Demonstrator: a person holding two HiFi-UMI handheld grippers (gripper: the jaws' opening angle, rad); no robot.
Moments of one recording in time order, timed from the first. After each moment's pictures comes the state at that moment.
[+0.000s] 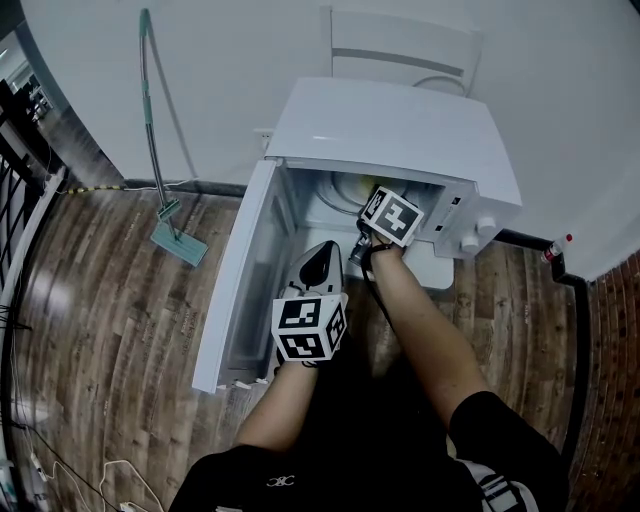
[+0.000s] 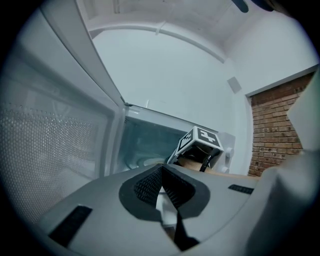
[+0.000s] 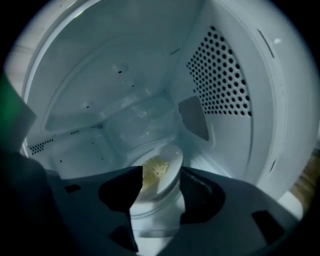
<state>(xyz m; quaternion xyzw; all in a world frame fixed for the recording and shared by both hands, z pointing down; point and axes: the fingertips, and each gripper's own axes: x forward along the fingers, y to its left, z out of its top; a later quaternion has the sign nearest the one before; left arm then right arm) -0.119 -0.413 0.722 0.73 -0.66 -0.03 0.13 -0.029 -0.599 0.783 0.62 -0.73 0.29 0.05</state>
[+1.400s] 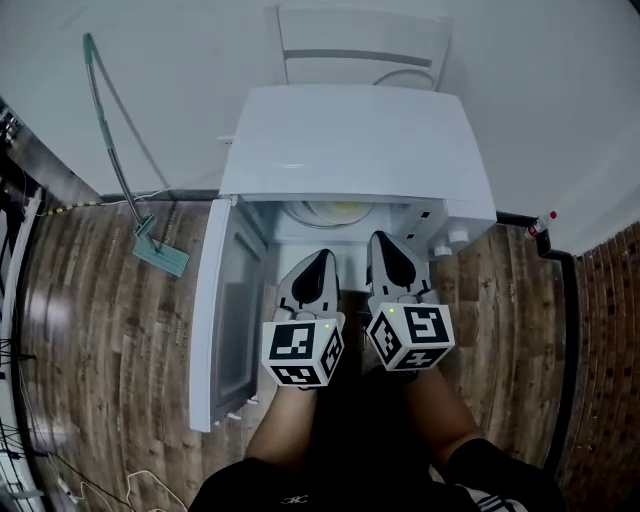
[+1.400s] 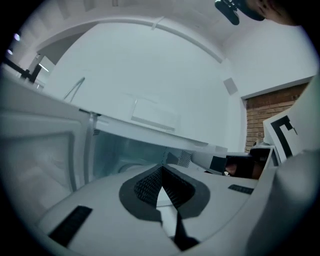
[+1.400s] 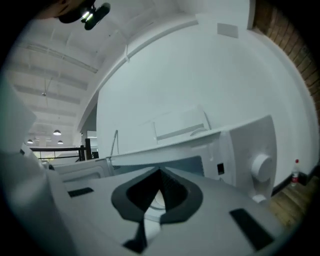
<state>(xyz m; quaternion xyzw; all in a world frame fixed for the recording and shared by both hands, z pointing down) -0.076 -0.444 0.670 0.76 -0.63 -0.02 0.14 0.004 -0.475 0.647 0.49 -0.86 0.11 -0.02</state>
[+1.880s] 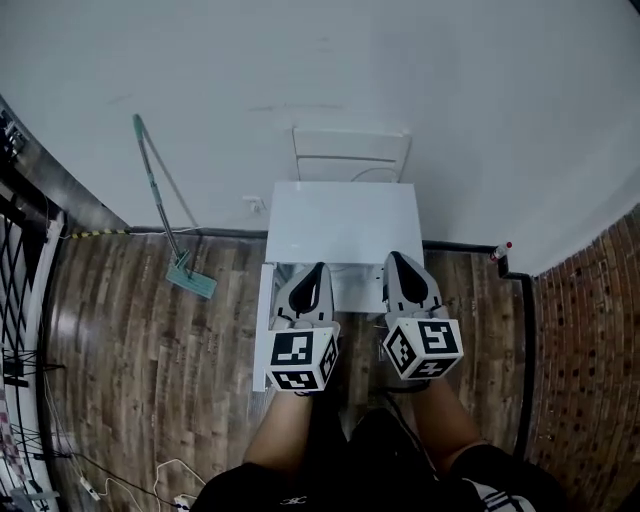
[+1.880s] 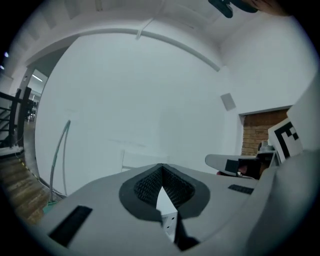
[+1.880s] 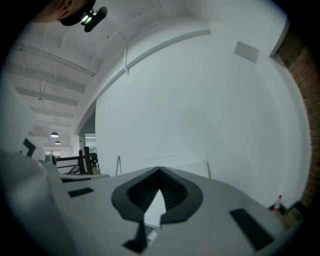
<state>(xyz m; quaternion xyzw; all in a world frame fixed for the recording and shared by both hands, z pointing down) -0.070 -0.415 0.348 0.76 -0.63 0.01 0.13 0.049 -0.443 0.334 0.51 -0.86 0.12 0.00</state>
